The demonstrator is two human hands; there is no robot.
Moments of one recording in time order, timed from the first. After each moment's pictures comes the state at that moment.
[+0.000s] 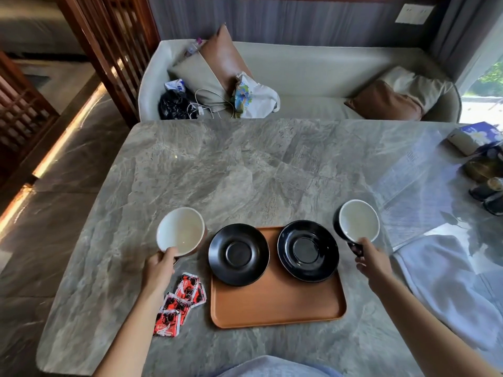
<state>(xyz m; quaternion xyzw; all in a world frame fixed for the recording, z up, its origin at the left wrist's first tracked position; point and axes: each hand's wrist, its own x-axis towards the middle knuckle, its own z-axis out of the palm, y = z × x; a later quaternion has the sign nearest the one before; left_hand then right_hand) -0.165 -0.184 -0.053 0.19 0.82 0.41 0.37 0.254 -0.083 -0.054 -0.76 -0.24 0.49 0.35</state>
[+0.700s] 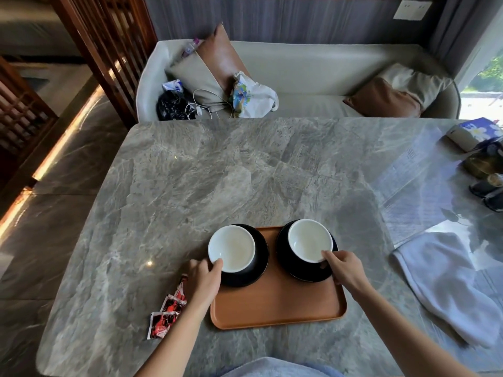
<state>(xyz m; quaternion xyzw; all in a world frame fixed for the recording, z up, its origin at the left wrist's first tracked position) -0.081 -0.176 -0.074 0.32 0.85 0.23 0.35 0.214 -0.109 -0.059 -0.73 -0.51 0.42 0.20</state>
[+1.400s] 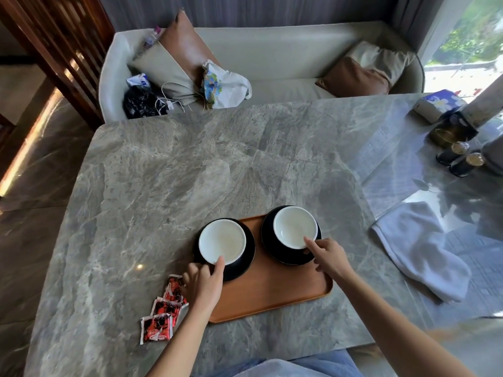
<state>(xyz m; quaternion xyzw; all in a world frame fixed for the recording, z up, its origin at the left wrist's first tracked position) -0.056 -0.187 -0.070 0.39 0.85 0.09 0.34 0.210 -0.128 -0.061 -0.72 -0.50 0.42 0.22</state>
